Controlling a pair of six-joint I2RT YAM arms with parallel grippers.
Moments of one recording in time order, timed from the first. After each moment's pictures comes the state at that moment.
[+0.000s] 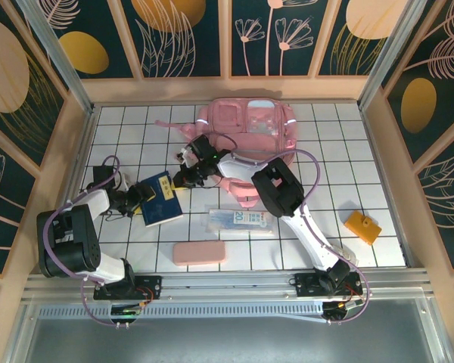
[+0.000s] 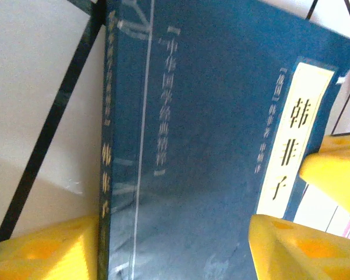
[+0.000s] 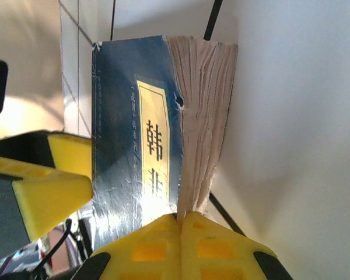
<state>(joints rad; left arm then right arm) 0.20 1.47 0.62 -0.35 0.55 -0.48 0.80 2.50 1.89 -0.28 -0.83 0.66</state>
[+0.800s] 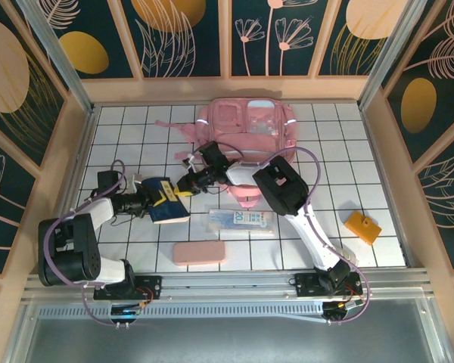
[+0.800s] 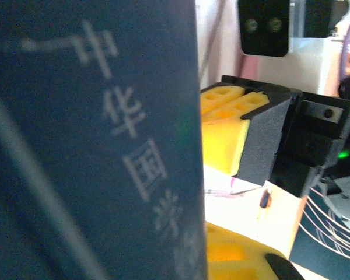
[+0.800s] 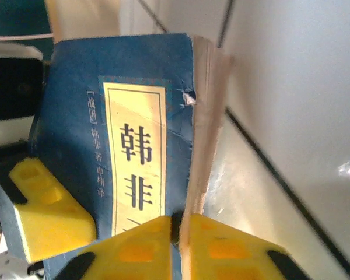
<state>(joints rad) 0.16 1.38 0.53 -0.22 0.92 -0.61 0.77 2.43 1.61 0.13 -1.05 0.85</state>
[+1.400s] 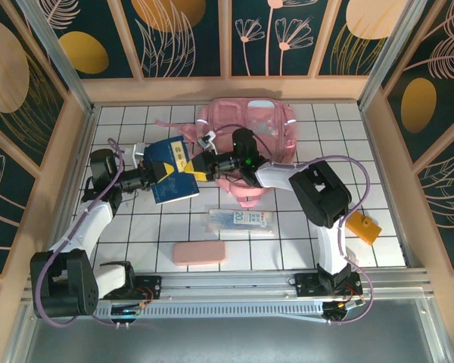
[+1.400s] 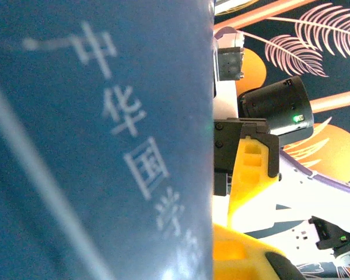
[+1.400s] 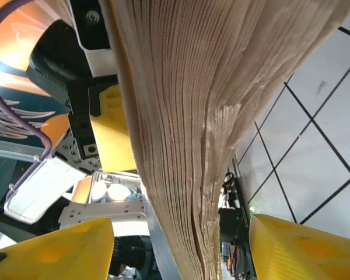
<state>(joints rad) 0.04 1.17 0.64 0.08 1.14 -0.81 0.68 2.01 1.21 0.75 -1.18 1.21</state>
